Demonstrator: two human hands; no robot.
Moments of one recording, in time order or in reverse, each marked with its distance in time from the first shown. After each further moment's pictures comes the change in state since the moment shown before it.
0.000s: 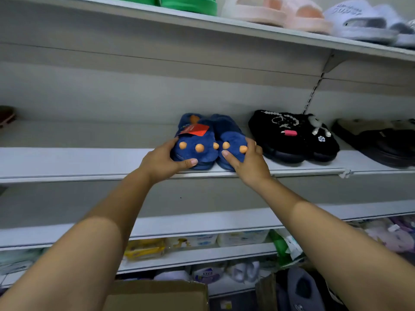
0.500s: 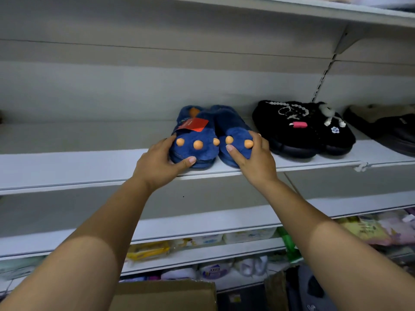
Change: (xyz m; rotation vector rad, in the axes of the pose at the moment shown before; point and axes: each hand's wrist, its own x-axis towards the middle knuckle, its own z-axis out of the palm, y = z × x) left_hand 0.008 -0.015 0.009 0.209 0.139 0.082; right_hand 0.011 0.017 0.015 0.024 0.147 -0.084
